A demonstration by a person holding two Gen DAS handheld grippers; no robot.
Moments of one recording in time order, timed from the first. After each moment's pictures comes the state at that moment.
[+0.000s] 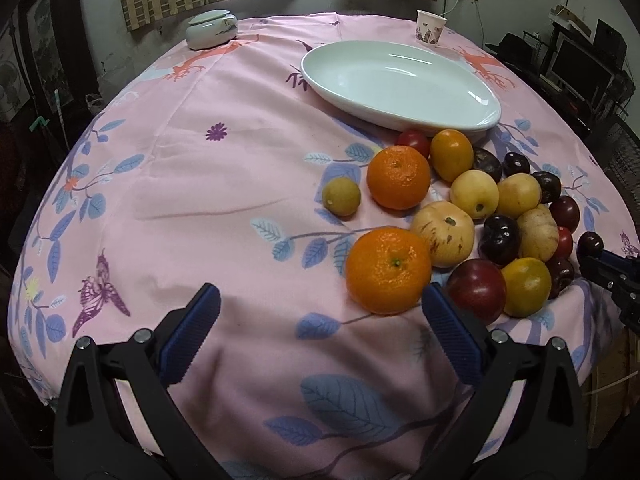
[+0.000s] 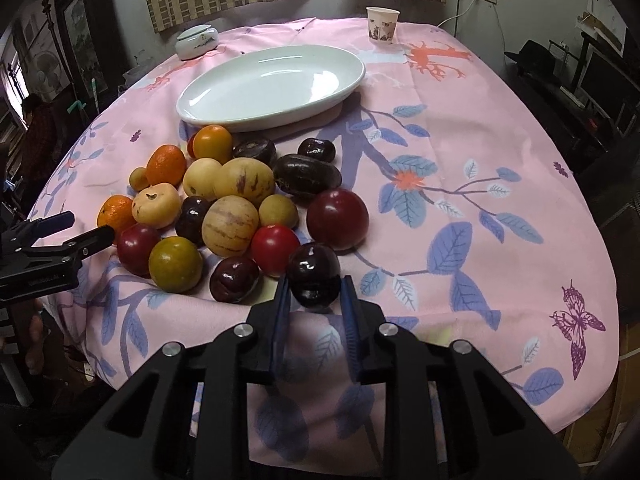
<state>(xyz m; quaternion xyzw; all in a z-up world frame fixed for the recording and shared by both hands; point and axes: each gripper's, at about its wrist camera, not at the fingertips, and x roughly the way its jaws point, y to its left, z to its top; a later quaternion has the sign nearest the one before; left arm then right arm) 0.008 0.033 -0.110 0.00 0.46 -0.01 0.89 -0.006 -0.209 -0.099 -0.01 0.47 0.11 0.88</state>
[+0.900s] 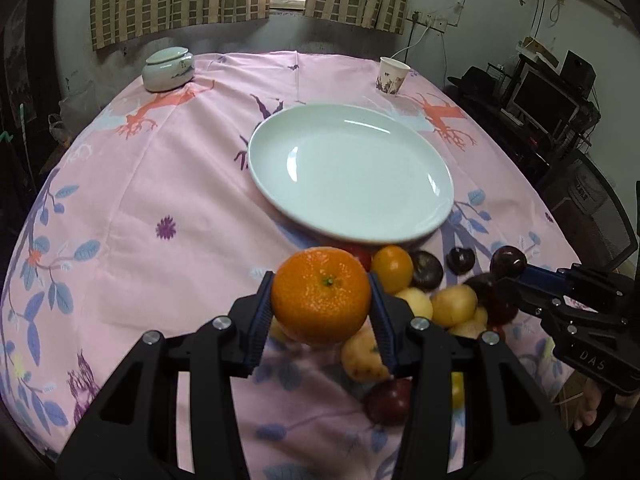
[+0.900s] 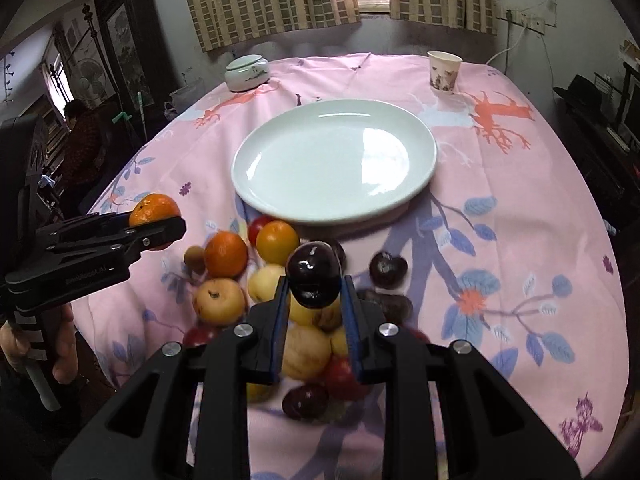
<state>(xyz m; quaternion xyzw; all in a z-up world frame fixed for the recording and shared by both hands) 0.076 0.020 -0.046 -0.03 0.42 -0.08 0.90 0.063 -0.168 -0.046 0.00 0.43 0.20 0.88</state>
